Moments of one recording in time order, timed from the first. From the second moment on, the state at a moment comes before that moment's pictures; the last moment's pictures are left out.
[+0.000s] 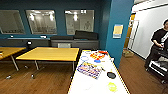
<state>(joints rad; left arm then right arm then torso) 1.53 2.90 -2.52 0.06 -0.10 -0.06 -1.56 2.81 -2.32 0.14 0.05 -0.01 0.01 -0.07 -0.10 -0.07</state>
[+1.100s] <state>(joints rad) 1.54 2.90 -2.52 0.06 -0.09 -0.06 -1.55 2.81 -2.34 0.14 0.05 -0.01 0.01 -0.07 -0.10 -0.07</state>
